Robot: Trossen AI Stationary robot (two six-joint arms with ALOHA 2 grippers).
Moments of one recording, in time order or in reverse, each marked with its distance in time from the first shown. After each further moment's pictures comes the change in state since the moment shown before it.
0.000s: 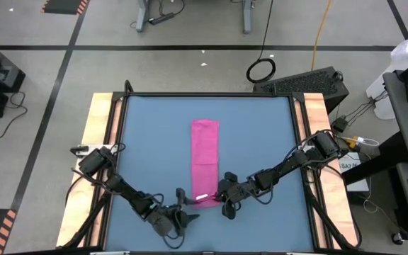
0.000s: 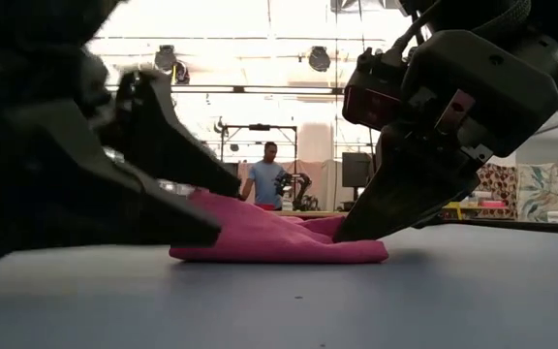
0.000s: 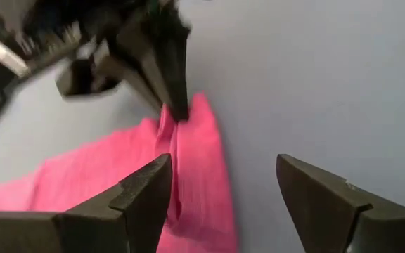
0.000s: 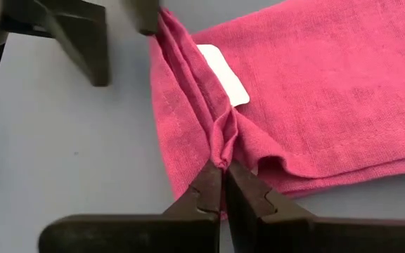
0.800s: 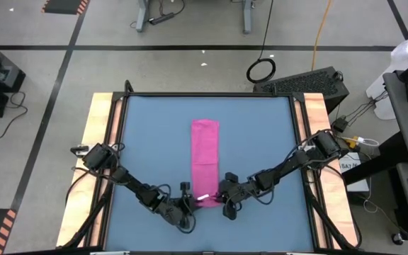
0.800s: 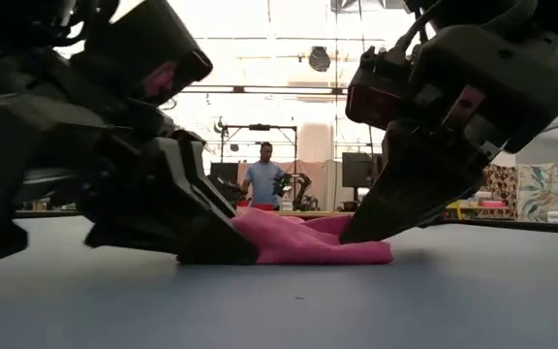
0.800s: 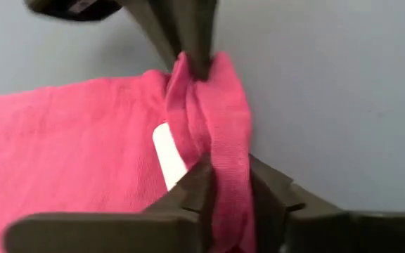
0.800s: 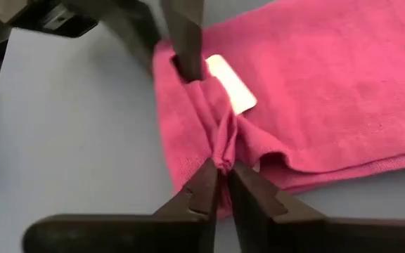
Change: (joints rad) left arm 0.124 -0.004 0.002 -0.157 0.213 -0.291; right arm 0.005 -0.018 -0.002 -0.014 -0.006 0.004
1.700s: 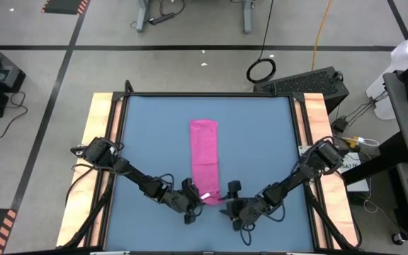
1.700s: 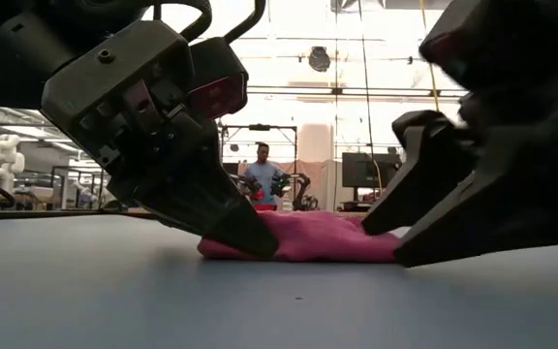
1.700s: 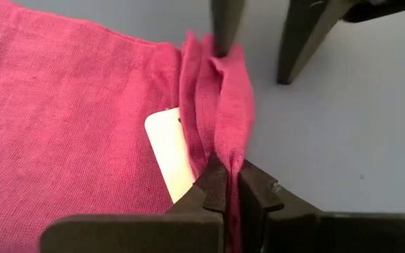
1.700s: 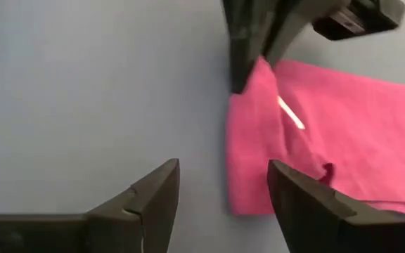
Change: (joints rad) left arm 0.088 -0.028 -0.005 -0.046 0.273 -0.355; right arm 0.200 0.053 0.000 0.061 0.384 -0.441
